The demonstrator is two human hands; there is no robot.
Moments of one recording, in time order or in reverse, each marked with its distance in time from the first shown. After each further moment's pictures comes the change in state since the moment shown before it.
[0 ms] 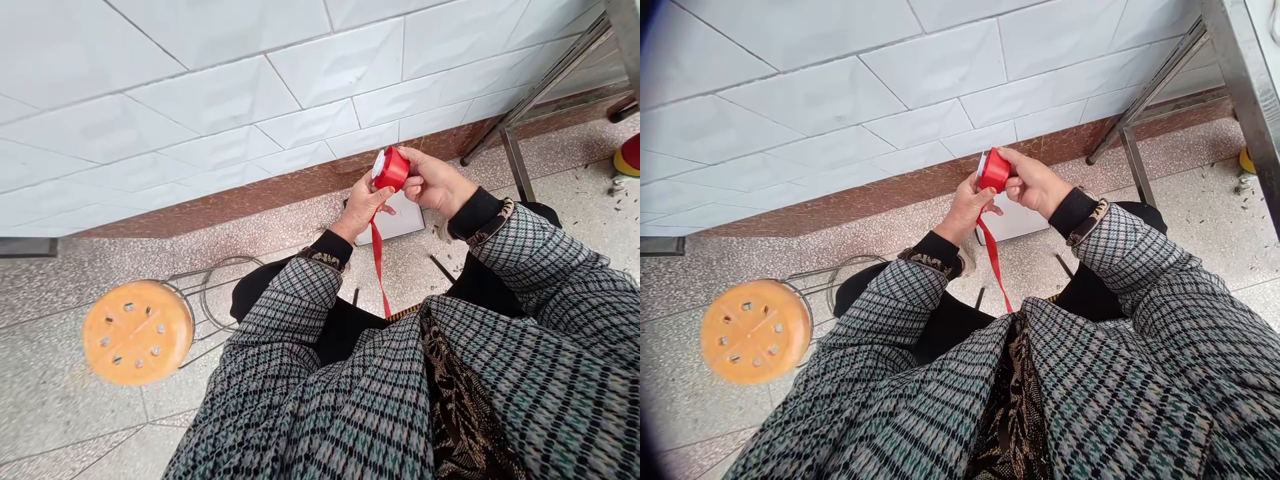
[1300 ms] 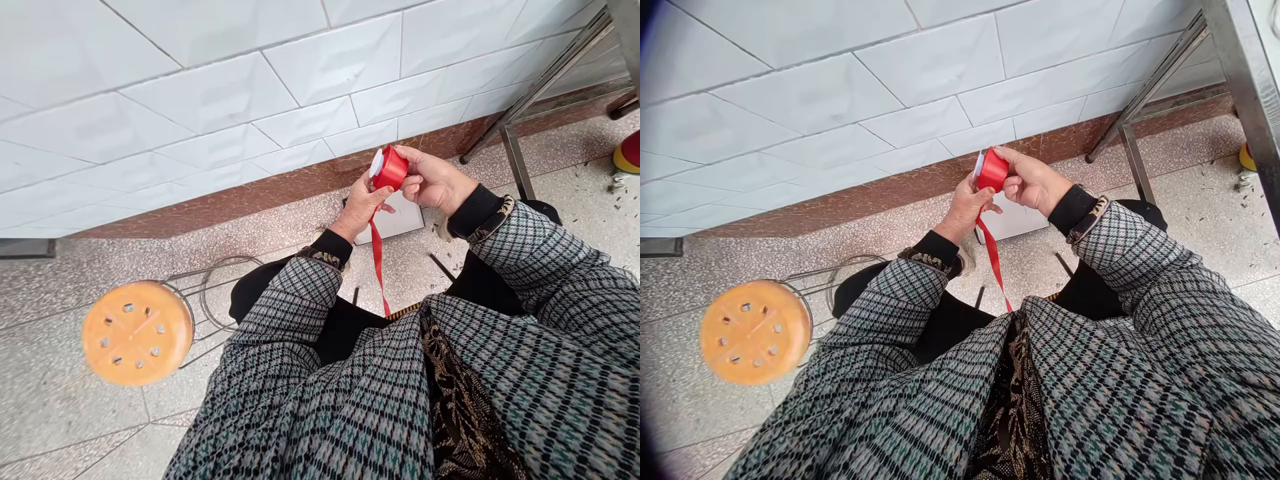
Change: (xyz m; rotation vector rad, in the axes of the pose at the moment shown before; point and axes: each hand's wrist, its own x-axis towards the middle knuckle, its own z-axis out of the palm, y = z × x) left_hand 0.002 -0.004 -0.003 0.024 0.026 0.004; right_hand -0.002 -0.005 0.002 0.014 -0.017 0.074
